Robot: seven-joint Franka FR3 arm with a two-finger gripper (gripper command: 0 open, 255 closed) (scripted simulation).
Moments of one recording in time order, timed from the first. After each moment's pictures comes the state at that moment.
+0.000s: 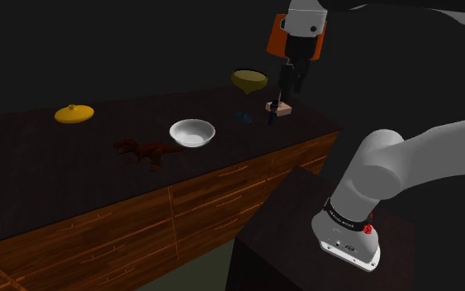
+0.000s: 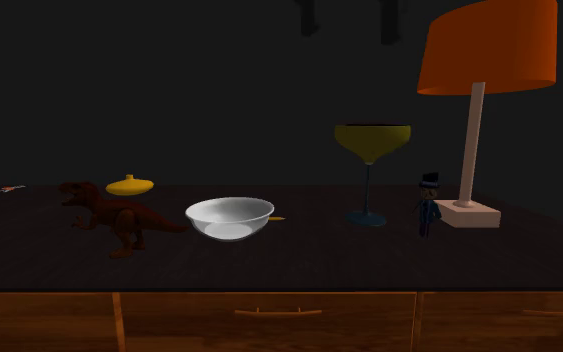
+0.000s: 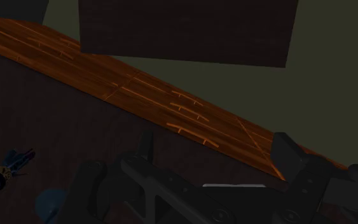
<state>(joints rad) 0.02 -0.82 0.04 -2.38 0.01 1.50 0.00</state>
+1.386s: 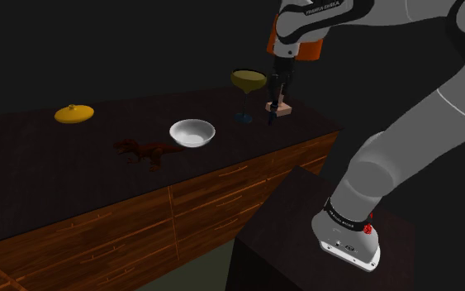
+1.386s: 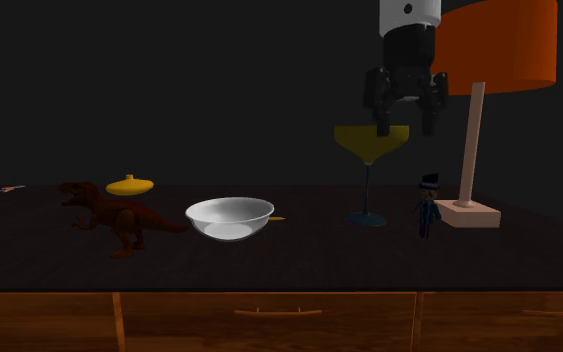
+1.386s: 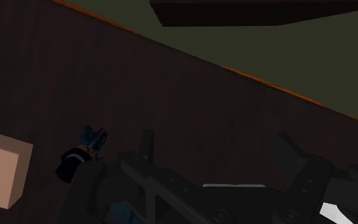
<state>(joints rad) -0.11 -0.33 -0.27 -2.26 -0.12 1.87 -0.28</state>
